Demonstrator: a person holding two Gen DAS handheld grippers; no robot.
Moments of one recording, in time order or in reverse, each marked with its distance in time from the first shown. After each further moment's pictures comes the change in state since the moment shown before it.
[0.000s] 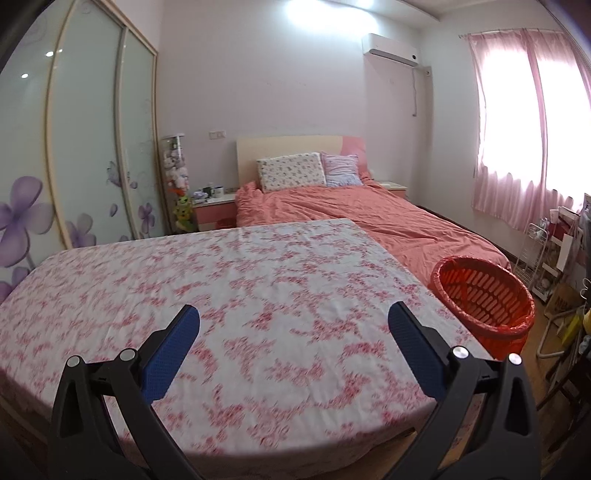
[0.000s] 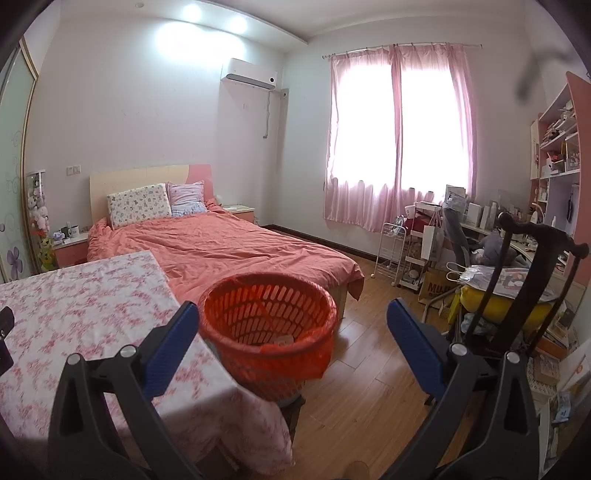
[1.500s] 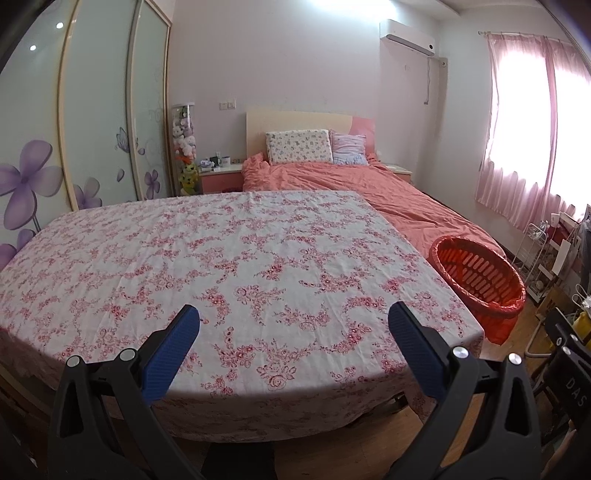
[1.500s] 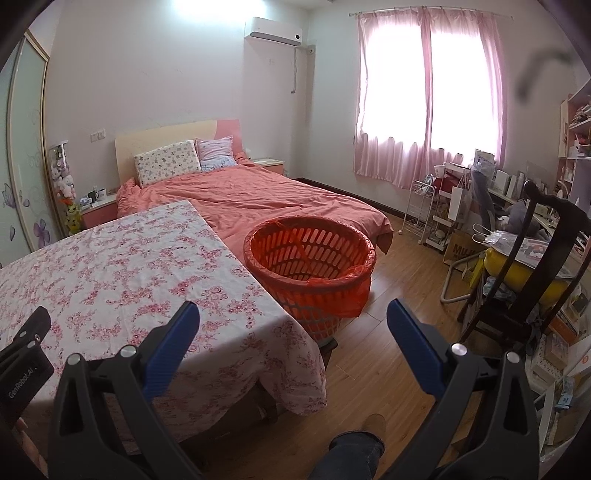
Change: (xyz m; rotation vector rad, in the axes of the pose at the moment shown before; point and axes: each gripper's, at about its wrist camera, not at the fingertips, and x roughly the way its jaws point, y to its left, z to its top) left arm -0.031 0.015 -0.024 -0.061 0.099 0.001; right arm -0.019 0.028 -0.020 -0.022 0.196 0.111
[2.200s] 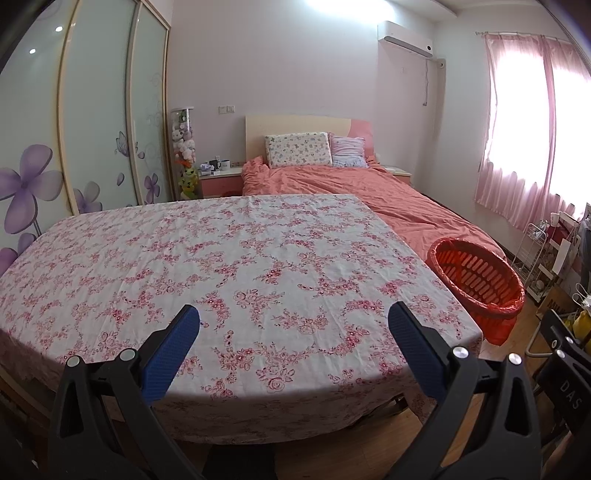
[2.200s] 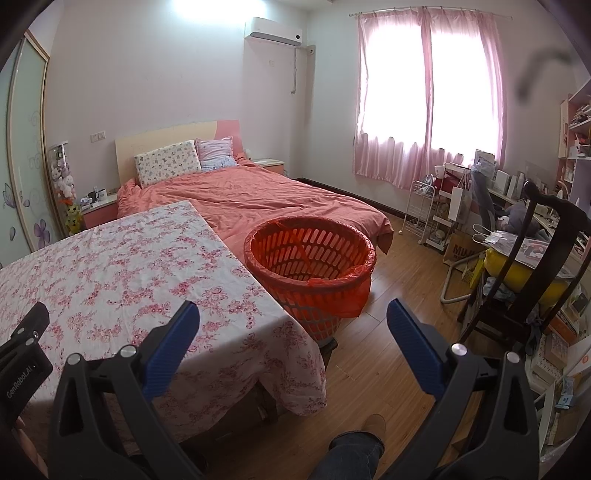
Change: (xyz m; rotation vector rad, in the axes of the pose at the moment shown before) left arm -0.002 -0.004 0.001 0.004 -0.006 -0.002; right arm -0.002 -0.003 0.000 -0.001 0.003 0.003
